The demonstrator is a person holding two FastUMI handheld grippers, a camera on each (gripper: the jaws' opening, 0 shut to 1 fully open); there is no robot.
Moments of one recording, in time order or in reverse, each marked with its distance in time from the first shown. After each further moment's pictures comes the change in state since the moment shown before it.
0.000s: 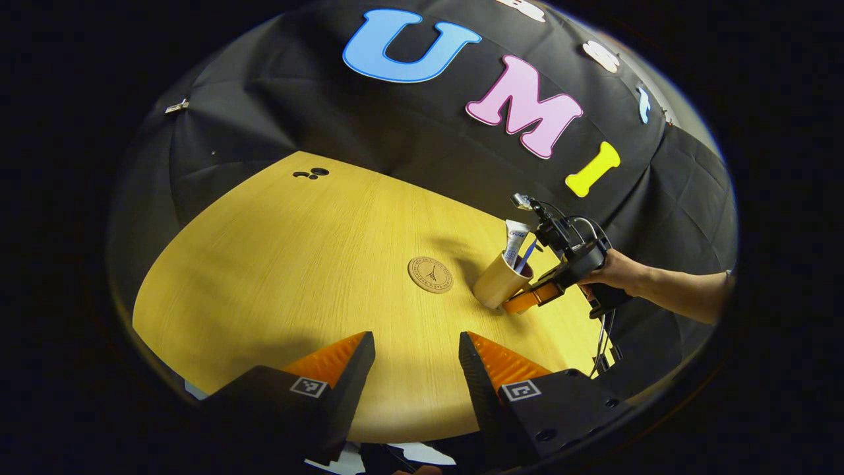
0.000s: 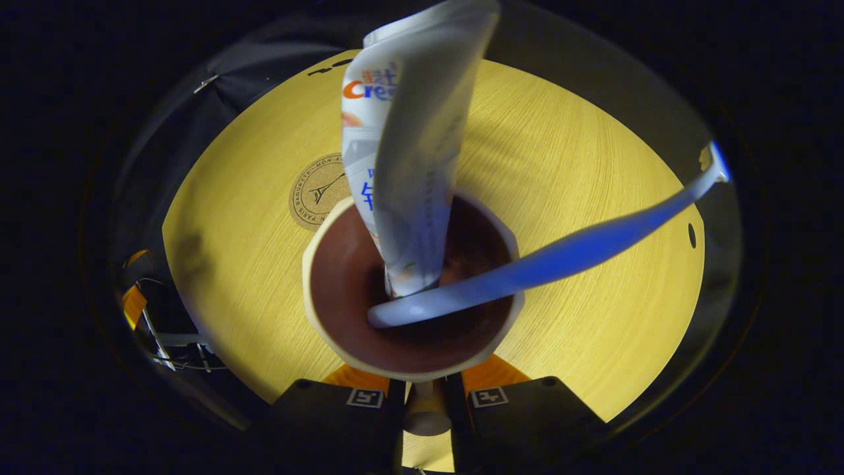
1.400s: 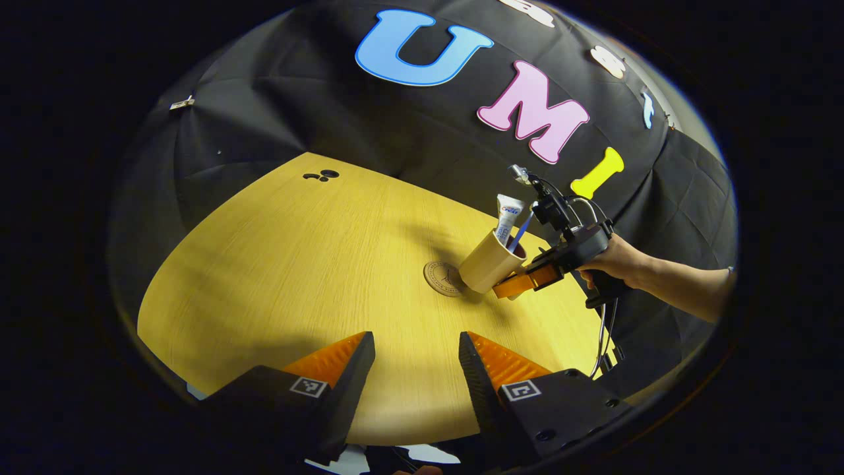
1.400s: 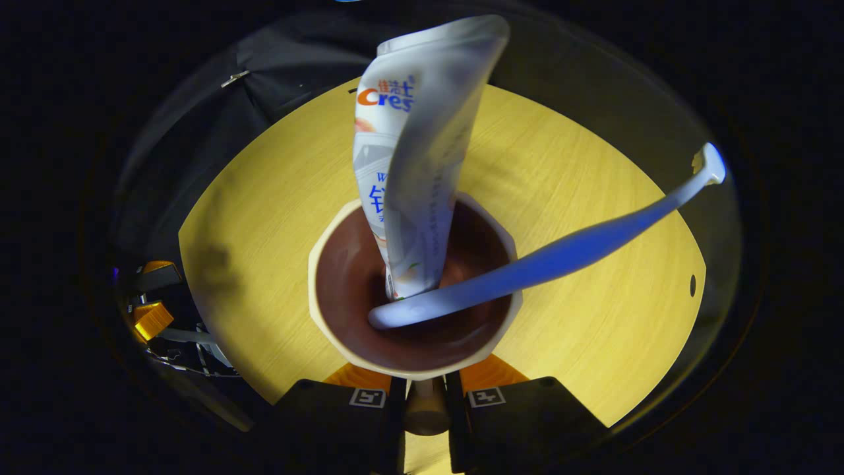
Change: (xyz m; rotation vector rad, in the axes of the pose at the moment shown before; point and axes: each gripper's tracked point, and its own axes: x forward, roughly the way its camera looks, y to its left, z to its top) left arm -0.007 0.032 0.006 -0.011 -0.011 0.006; right arm -0.010 0.064 0.075 -0.098 -0.120 0.047
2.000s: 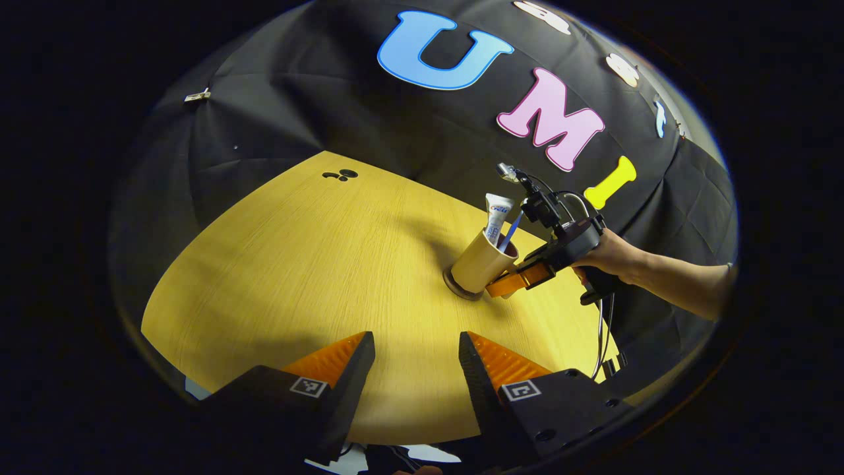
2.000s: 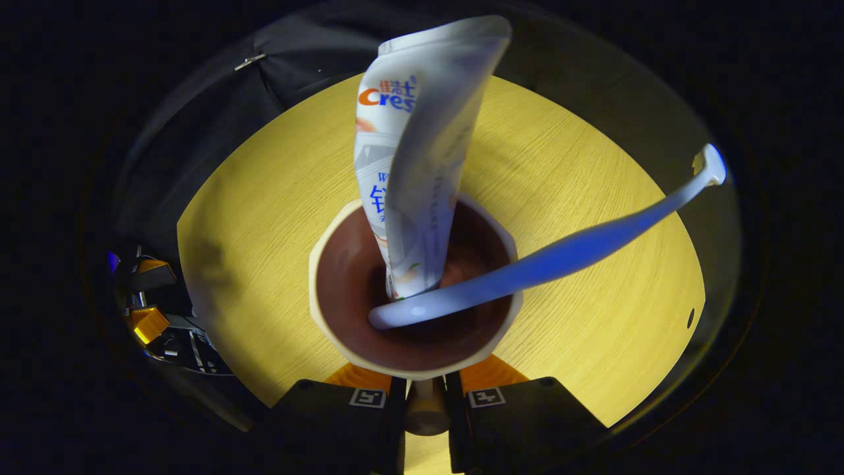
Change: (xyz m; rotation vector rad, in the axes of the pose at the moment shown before) left arm -0.005 0.025 0.003 -0.037 -0.009 0.037; right arm 0.018 0.021 0.024 -0.068 0.053 0.017
